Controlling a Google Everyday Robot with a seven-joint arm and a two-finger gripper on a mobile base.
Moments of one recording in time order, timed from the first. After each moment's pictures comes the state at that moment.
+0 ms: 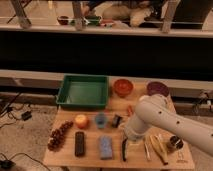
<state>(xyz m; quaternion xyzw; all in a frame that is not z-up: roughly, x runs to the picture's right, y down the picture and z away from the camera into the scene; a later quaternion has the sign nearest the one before) 0.092 0.239 0.665 -0.36 -0.18 -0.02 0.91</state>
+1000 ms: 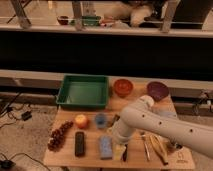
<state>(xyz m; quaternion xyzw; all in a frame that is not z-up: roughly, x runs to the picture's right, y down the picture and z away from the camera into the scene) 0.025 0.266 0.682 -0.38 -0.20 -0.04 0.90</state>
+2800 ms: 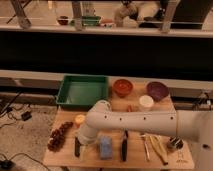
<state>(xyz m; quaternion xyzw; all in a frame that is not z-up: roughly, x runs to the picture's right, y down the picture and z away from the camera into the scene) -0.133 0.279 0.705 -0.37 -0.29 -0.10 0.88</state>
